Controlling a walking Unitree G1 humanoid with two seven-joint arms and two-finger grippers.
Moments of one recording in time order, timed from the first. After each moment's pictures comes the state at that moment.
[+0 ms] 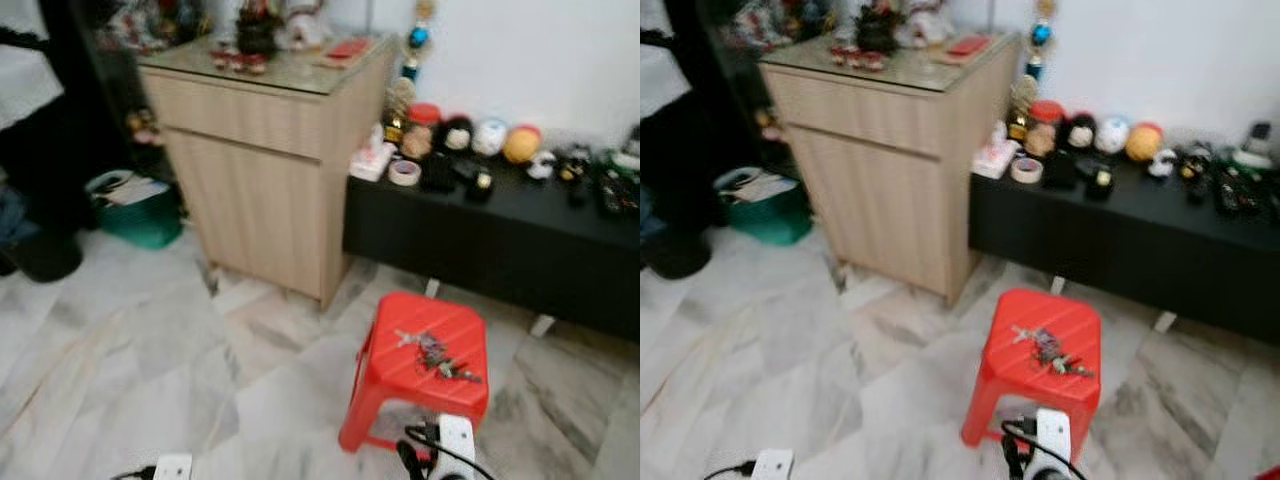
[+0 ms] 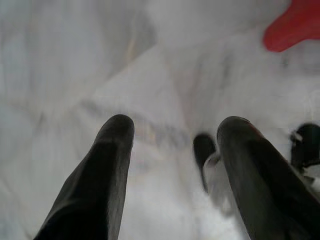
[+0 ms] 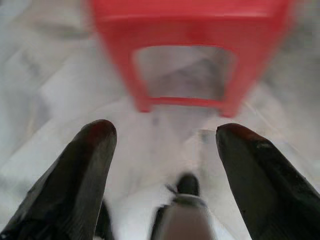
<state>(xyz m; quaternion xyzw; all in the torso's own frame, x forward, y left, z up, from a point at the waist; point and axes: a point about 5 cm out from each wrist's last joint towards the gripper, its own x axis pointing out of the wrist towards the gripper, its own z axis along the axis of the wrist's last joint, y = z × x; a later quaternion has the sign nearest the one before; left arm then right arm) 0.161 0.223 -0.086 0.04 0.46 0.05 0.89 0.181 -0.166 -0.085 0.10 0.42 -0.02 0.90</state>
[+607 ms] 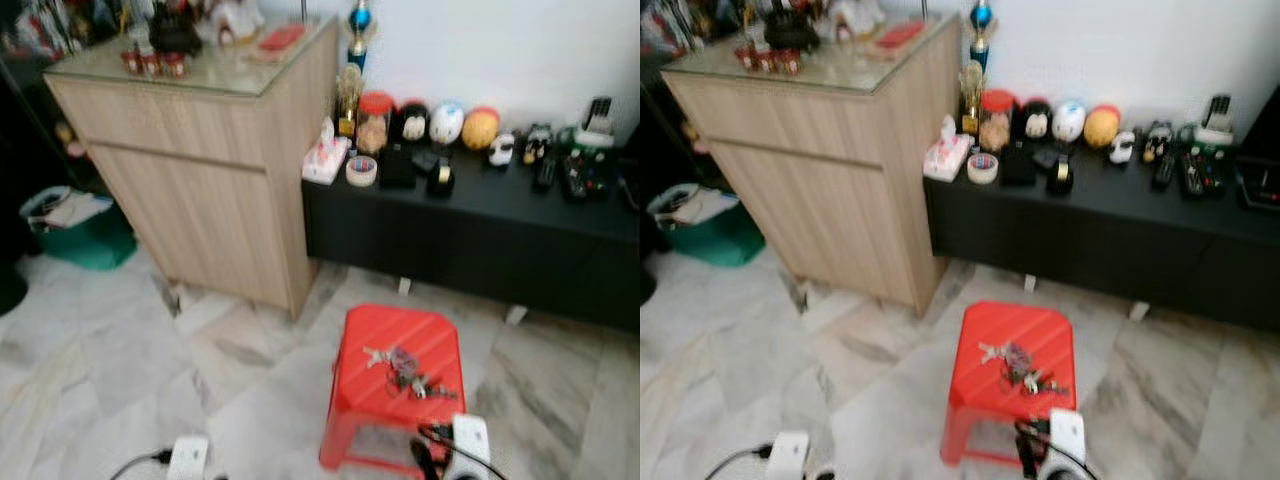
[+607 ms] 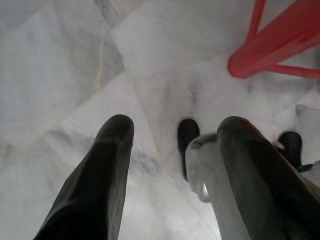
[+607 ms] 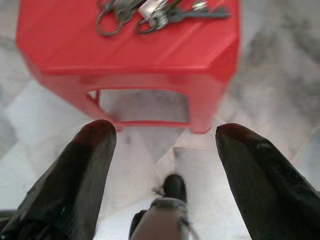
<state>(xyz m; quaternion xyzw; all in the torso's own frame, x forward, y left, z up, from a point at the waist) 0.167 0.208 -0.086 0.02 0.45 0.04 0.89 0.181 -0.178 -0.084 0.08 0.42 -0.03 0.90</state>
